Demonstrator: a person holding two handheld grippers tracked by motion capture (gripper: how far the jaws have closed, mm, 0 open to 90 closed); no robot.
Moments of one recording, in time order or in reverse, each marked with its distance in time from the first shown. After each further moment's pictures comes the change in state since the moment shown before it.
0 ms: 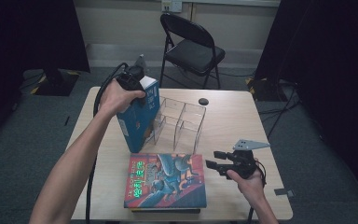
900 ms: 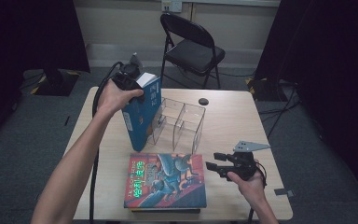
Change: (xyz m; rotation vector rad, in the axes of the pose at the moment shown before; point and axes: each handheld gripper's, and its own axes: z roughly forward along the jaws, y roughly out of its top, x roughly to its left) left arm 0.011 -0.010 -0.003 -0.139 0.003 -0.004; right arm 0.003 -0.003 -0.002 0.008 0.006 -0.011
